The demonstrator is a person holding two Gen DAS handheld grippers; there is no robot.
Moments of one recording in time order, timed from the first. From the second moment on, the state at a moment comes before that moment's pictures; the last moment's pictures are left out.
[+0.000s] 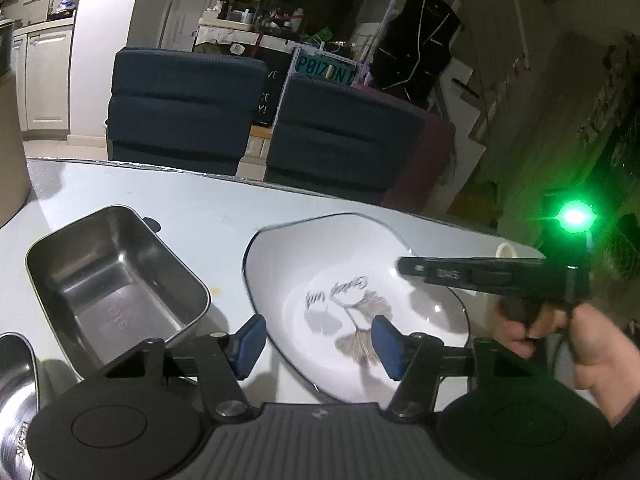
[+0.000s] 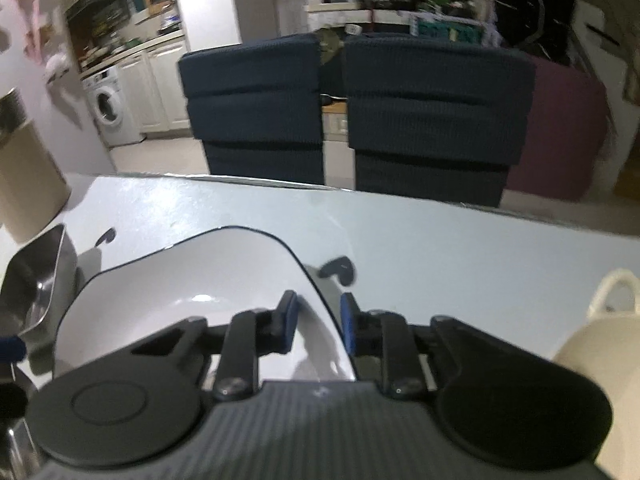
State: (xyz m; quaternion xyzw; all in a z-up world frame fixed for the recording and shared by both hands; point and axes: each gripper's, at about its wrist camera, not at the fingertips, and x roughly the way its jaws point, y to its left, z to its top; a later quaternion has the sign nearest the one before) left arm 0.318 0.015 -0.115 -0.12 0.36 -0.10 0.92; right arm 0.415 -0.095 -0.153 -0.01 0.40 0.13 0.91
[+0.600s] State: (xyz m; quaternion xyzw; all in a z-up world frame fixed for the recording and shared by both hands) left arm 0.389 0.009 -0.123 -0.03 0.38 -0.04 0.92; right arm 0.389 -0.119 -0.151 0.00 0.41 0.12 0.90
